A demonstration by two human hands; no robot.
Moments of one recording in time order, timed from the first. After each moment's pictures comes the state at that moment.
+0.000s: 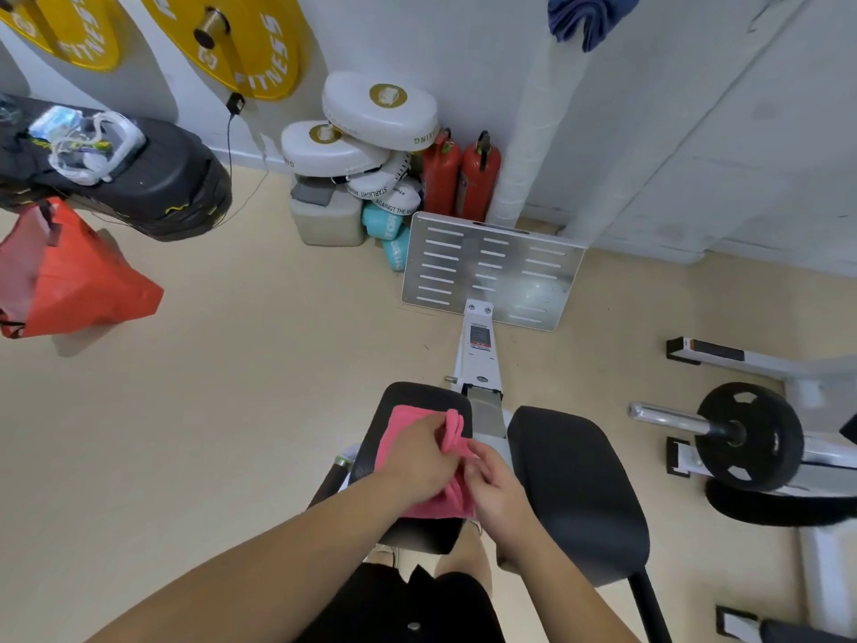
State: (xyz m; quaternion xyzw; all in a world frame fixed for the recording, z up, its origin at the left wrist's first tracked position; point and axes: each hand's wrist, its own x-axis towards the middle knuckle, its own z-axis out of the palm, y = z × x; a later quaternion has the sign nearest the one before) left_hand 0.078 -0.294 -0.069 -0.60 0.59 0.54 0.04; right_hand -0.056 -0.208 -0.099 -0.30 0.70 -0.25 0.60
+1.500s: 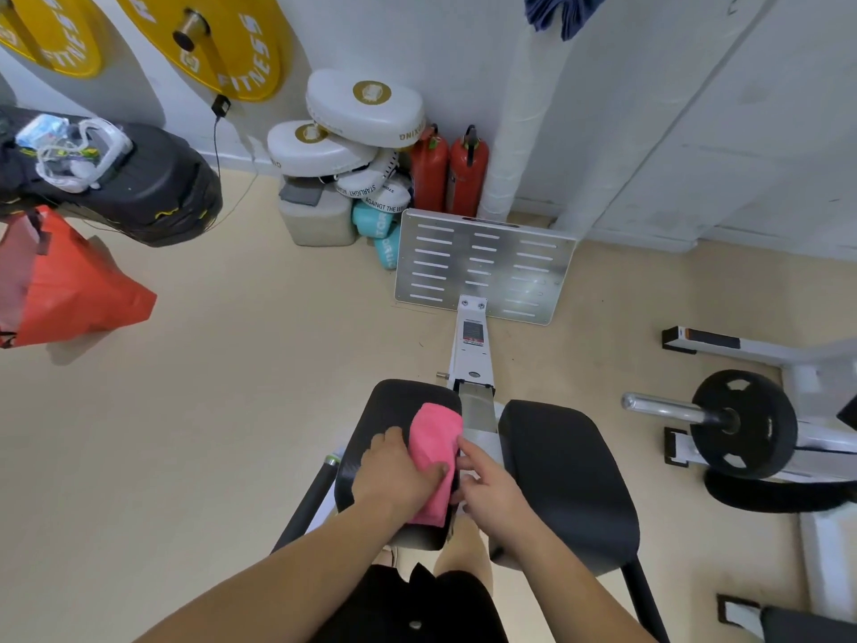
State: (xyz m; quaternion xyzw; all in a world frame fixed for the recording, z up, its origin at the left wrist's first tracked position) left_hand 0.078 -0.265 -0.101 -0.72 0.57 0.39 0.11; right_hand -0.070 -0.211 -0.088 -0.29 0.70 -0.15 0.64
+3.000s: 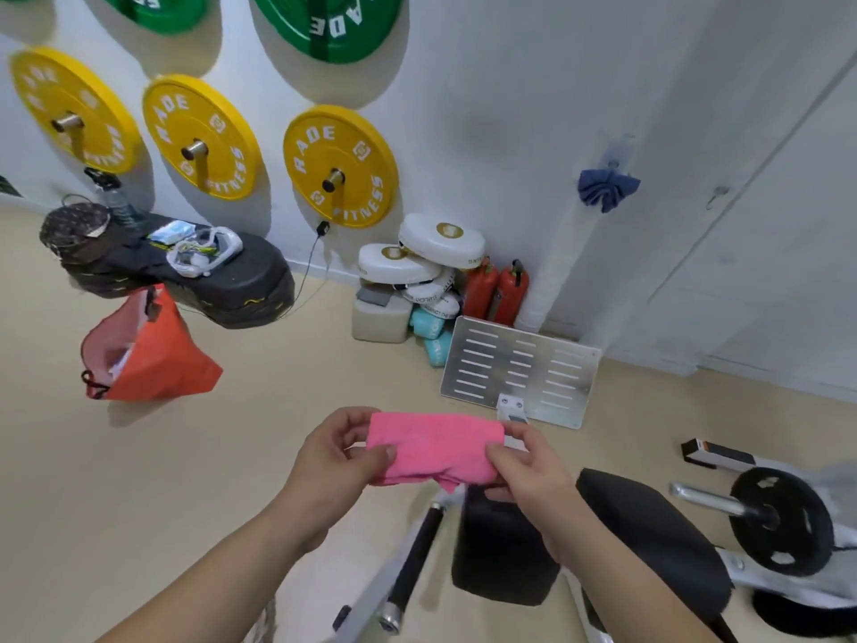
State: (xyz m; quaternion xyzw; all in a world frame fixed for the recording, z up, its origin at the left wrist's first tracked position) left_hand 0.369 -0.245 0.071 -0.56 0.42 0.61 -0.37; right_hand 0.123 -0.204 0.086 -0.36 0.66 -0.36 0.55
